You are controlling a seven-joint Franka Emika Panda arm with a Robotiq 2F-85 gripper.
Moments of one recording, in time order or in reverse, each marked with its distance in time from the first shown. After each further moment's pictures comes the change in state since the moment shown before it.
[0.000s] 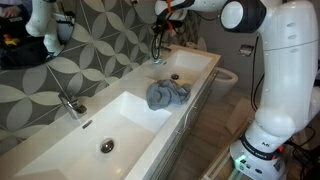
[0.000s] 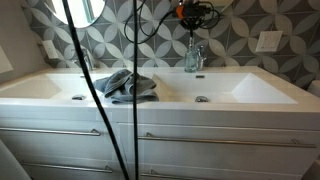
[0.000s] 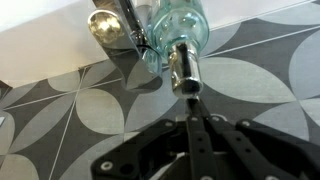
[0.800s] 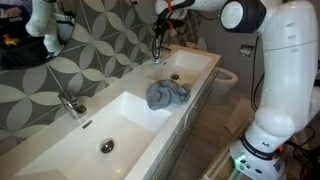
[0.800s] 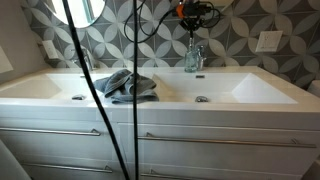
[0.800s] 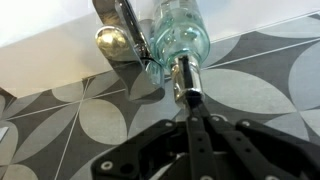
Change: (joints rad) arm 0.000 0.001 -0.006 0.015 -0.021 -0.064 0.015
